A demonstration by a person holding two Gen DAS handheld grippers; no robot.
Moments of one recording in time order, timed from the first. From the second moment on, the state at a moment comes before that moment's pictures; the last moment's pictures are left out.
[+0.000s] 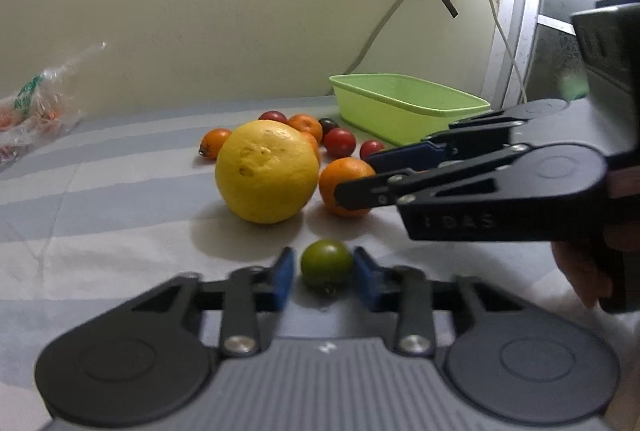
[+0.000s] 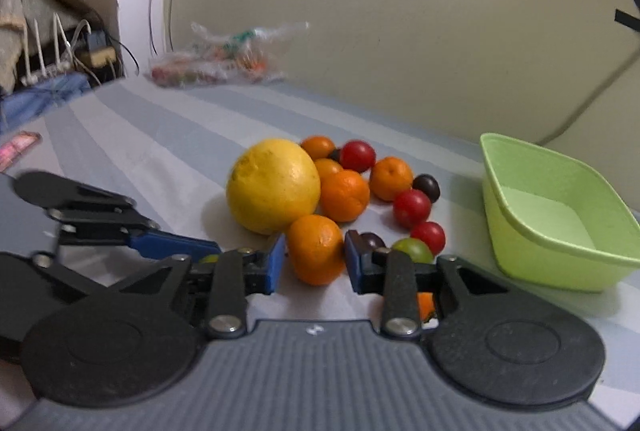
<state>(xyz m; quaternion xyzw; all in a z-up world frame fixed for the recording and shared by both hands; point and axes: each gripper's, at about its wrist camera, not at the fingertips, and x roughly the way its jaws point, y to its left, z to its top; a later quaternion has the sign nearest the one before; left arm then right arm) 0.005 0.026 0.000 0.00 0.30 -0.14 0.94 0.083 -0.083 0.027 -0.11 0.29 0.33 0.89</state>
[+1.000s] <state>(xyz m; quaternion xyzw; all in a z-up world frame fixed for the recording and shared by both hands) 0.220 -0.089 0.041 -0.11 0.38 -0.24 0.88 0.162 -0.259 0.016 0.06 0.22 0.16 0.96</state>
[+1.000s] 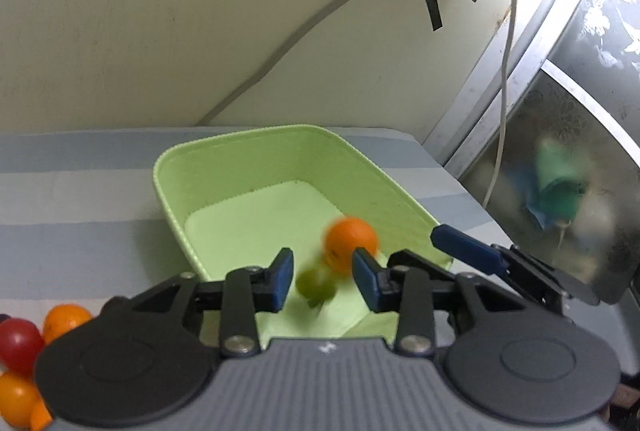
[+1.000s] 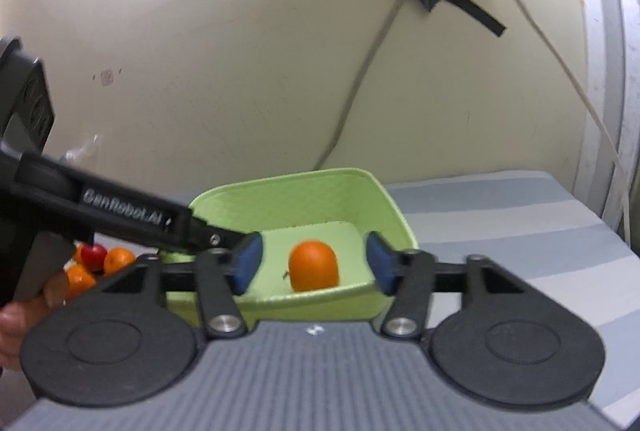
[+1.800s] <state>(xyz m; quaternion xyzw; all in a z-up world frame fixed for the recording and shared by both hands) 0.096 0.129 0.013 -0.34 0.32 -0.18 0.87 0.109 -0.111 0.026 0.04 0.29 0.37 0.88</state>
